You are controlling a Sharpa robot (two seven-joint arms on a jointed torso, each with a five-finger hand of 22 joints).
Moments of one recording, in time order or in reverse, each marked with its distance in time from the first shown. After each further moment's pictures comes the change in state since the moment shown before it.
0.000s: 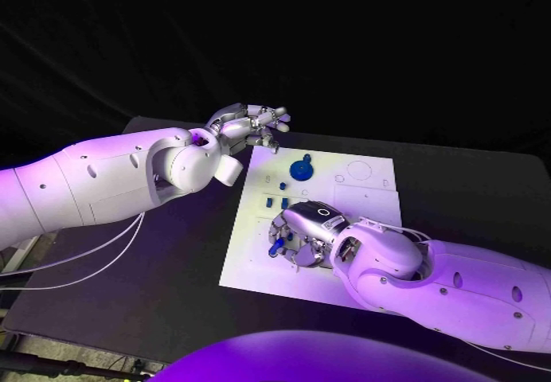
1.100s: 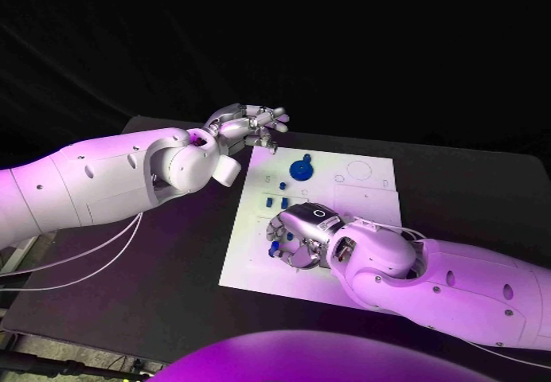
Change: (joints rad) left arm 0.000 -0.007 0.000 0.005 -0.003 0.000 -0.004; left_hand 0.000 0.000 -0.003 0.003 0.000 -0.007 0.000 0.000 0.000 -0.004 -0.004 0.000 0.000 -0.004 -0.004 0.000 -0.002 0.000 0.000 0.000 0.000 -0.001; right arm 0.000 0.019 -0.004 -0.022 -0.008 0.027 -0.003; right_hand -0.096 -0.038 -0.044 -0.040 0.009 -0.119 0.041 -0.089 0.074 -0.156 0.046 -0.037 -0.007 0.002 0.034 -0.024 -0.060 0.000 -0.049 0.034 -0.120 -0.038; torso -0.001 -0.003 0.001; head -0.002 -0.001
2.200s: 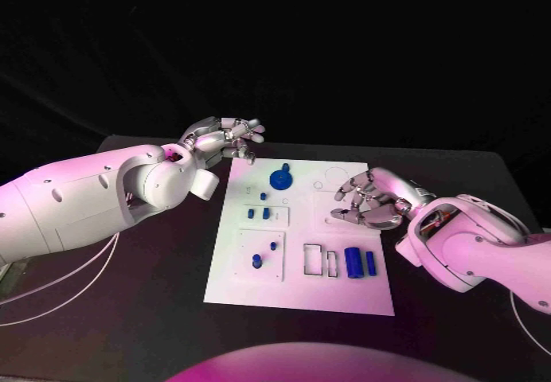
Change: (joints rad) left arm 0.000 -0.006 -0.003 -0.003 0.001 0.000 0.003; left_hand 0.000 0.000 0.000 0.000 0.000 0.000 0.000 0.000 0.000 -0.004 0.004 0.004 0.000 -0.004 0.004 0.000 -0.001 0.000 0.000 0.000 -0.004 0.000; right arm 0.121 -0.434 0.006 0.139 0.436 -0.232 0.055; right_hand -0.045 0.030 -0.301 0.187 0.003 0.002 -0.045 0.036 -0.045 0.159 -0.075 0.538 0.312 0.000 -0.051 0.054 0.094 -0.003 0.087 -0.055 0.151 0.058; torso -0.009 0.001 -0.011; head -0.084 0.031
